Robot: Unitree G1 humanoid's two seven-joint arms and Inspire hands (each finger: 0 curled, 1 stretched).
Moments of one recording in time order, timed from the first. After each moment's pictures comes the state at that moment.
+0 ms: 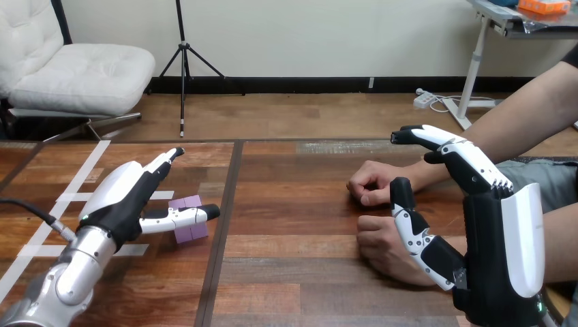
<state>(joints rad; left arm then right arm) -0.53 0.52 -0.17 1.15 0.50 -0.63 0.09 0.30 -0.13 0.02 -0.19 -0.70 -0.66 -0.50</state>
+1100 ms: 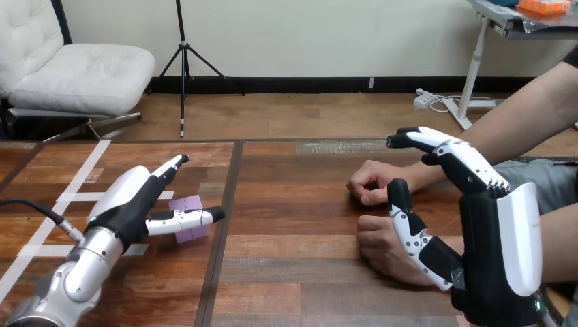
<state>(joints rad) -0.56 0.49 -0.18 1.21 0.48 -0.62 0.07 0.30 -0.13 0.02 -0.19 -0.71 -0.65 -0.48</state>
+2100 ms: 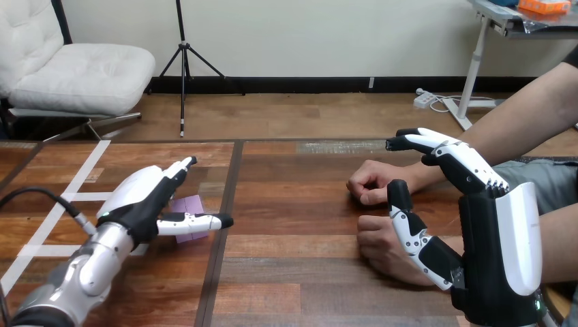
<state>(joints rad) -0.61 0.48 -0.26 1.23 0.55 -0.56 0.11 0.30 -0.13 0.02 -0.19 -0.71 -0.65 -0.47</state>
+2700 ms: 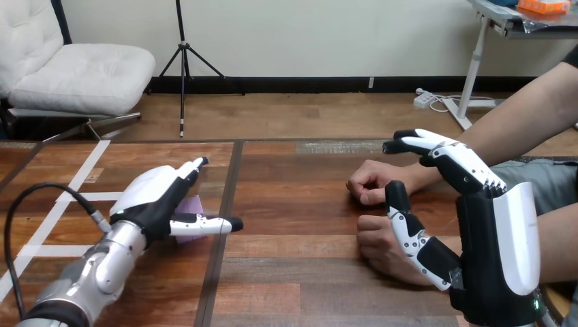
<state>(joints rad) -0.63 0.45 -0.31 1.25 0.59 -0.53 0.16 0.30 -0.13 0.02 -0.19 -0.70 -0.65 -0.46</state>
